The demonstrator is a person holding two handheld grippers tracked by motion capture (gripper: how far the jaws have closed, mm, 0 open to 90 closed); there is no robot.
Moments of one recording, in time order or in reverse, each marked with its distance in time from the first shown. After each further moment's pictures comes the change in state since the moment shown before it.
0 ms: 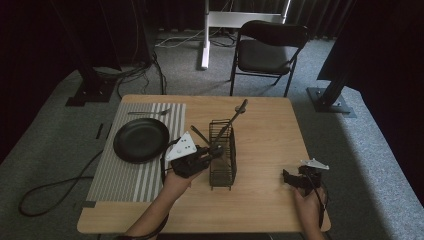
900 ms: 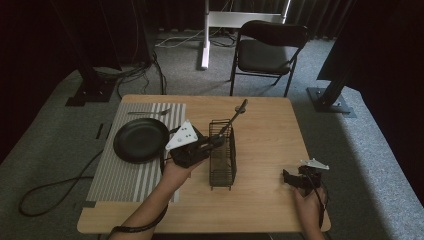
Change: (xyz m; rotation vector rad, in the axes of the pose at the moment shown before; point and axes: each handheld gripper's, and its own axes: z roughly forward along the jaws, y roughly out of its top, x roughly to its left) left arm 0.008 0.040 -0.002 0.025 0.019 0.019; right arm 0.000 0.000 0.000 0.001 0.000 0.001
